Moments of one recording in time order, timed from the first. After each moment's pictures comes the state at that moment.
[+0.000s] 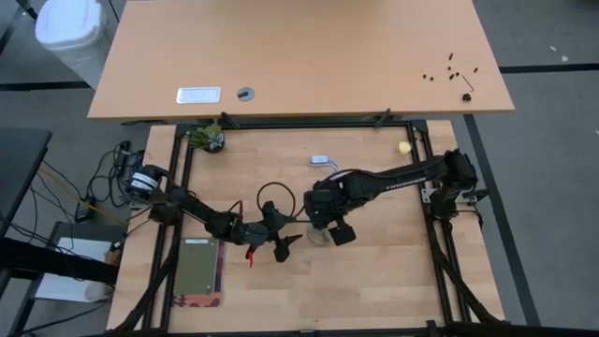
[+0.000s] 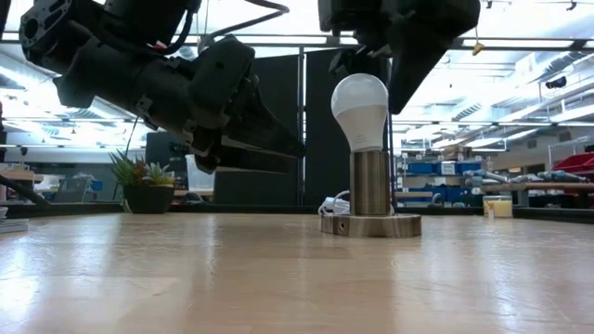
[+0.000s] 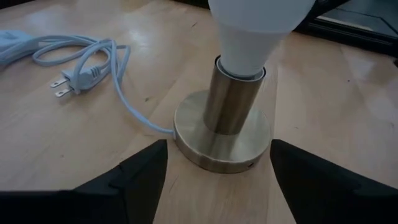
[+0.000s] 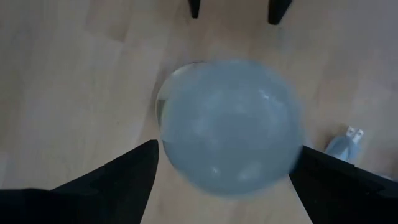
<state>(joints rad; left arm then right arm) -0.33 1.78 0.65 0.70 -0.53 -0.42 0.13 1.82 1.55 -1.06 0.00 -0.19</state>
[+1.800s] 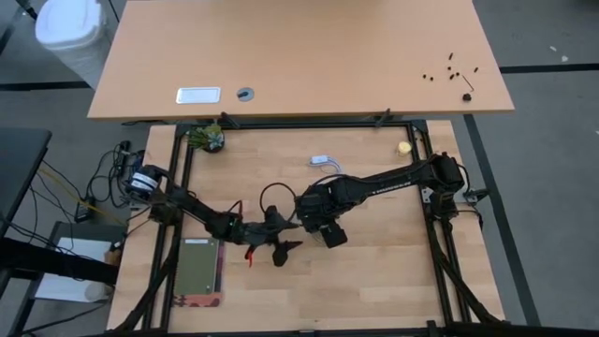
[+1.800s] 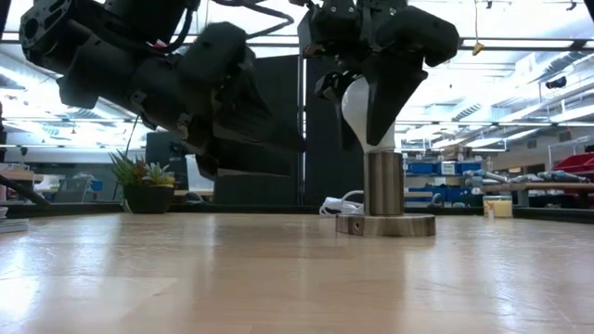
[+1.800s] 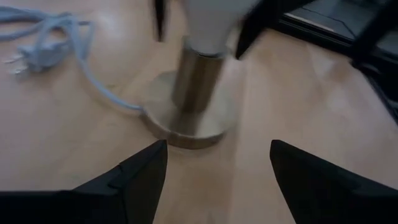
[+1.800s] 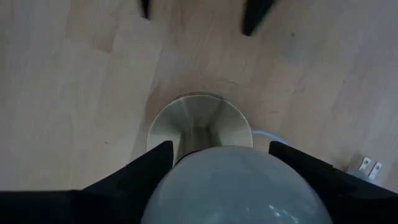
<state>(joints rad) -0.33 1.78 0.65 0.71 -0.40 -0.48 0.12 1.93 1.59 -1.02 -0.01 -0.18</state>
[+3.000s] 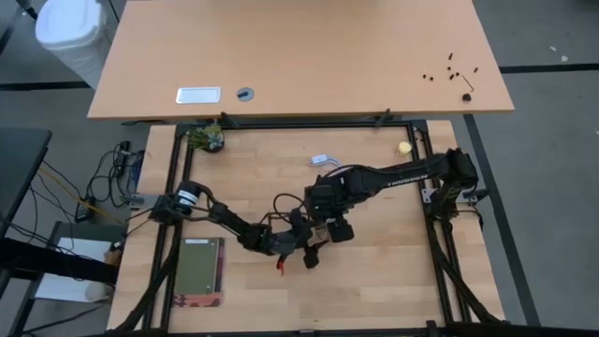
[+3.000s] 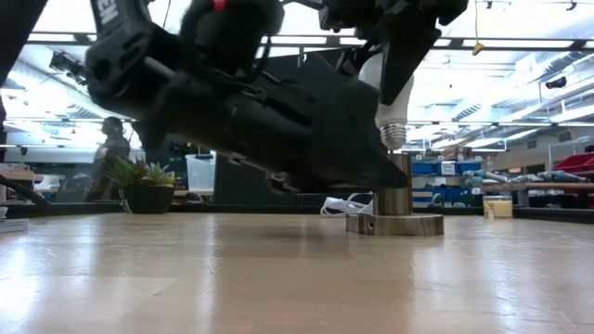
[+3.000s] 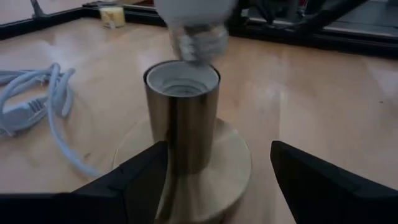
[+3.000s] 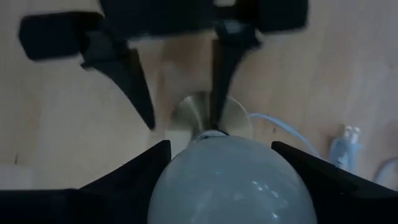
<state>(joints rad) -0.31 2.15 1.00 0.84 -0.60 -0.27 0.11 1.81 1.58 -1.09 -0.02 -0.08</state>
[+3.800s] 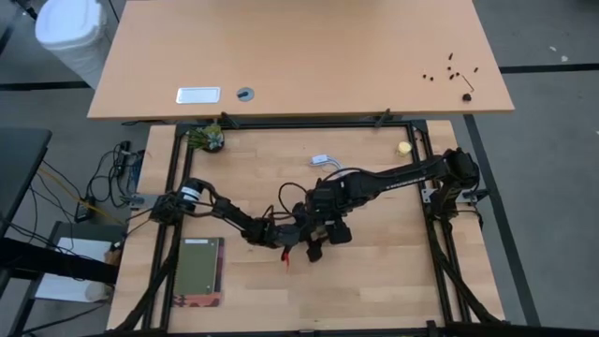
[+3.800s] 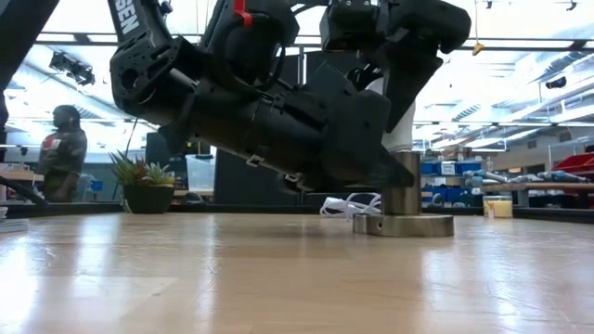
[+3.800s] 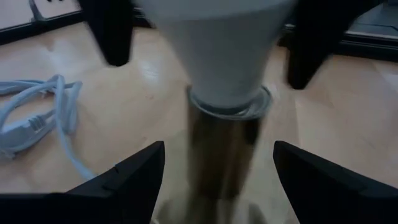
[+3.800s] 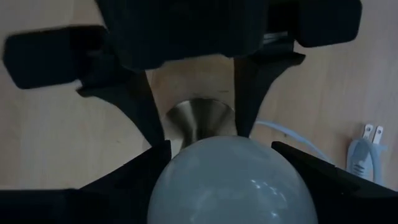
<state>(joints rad) -0.25 2.17 1.02 0.85 -0.54 -0.24 0.11 1.80 1.45 -0.96 -0.02 -0.04</state>
